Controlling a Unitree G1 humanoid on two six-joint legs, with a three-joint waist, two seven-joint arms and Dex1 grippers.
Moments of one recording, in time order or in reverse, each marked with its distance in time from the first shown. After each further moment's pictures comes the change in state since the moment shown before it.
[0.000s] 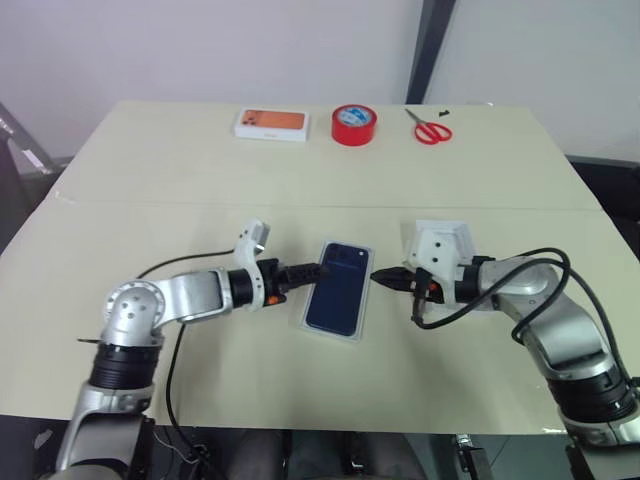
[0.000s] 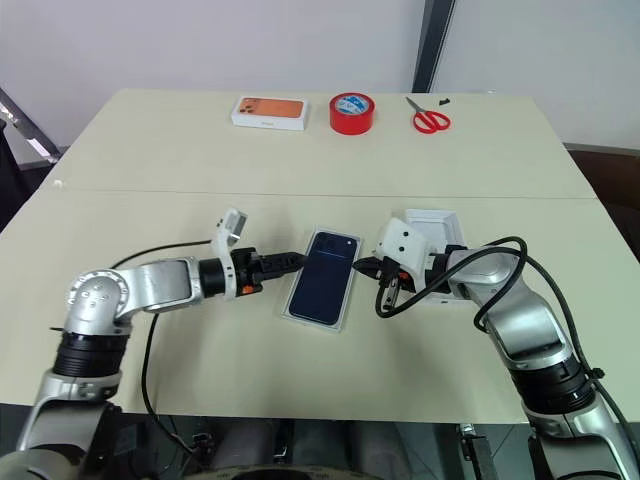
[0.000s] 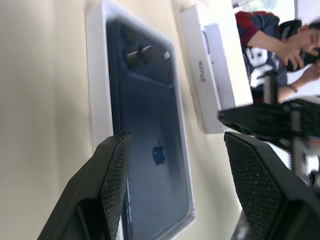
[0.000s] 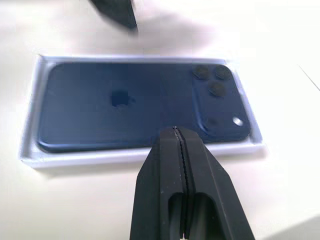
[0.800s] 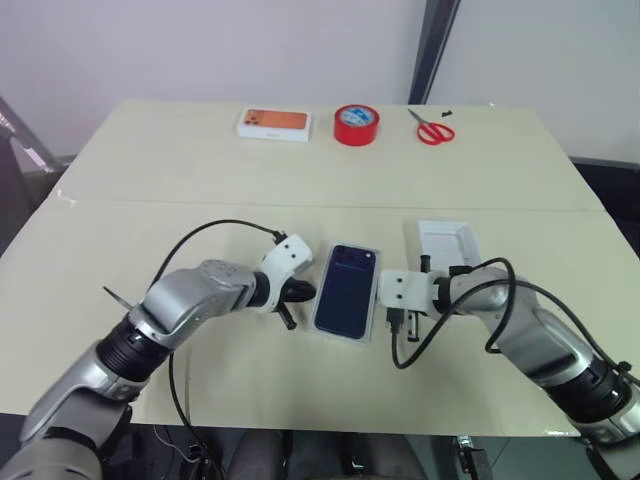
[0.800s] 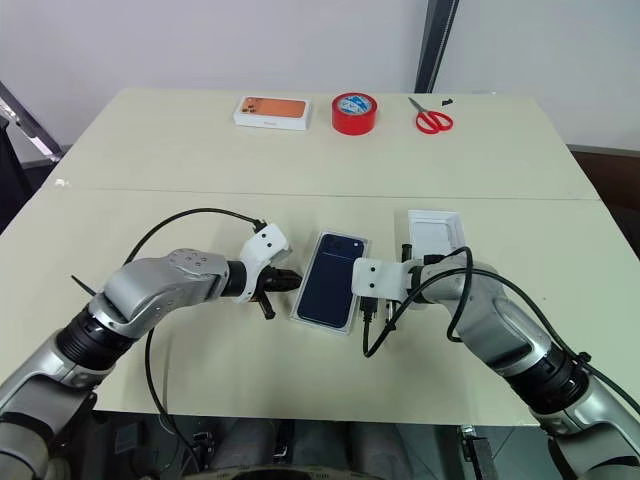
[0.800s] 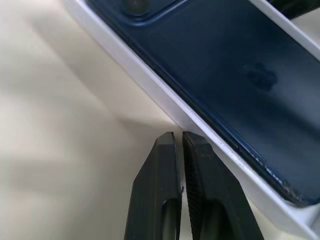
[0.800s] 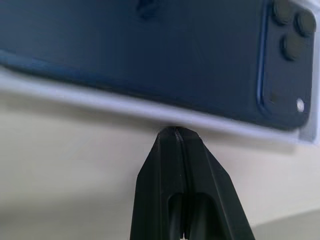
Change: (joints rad) left arm -0.141 0.087 -0.528 -0.081 1.163 -0.226 -0.800; right arm -0.059 -0.119 0.325 -0.047 -0.376 -0.033 -0.036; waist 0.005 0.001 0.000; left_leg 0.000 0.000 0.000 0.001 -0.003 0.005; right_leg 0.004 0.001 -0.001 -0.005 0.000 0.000
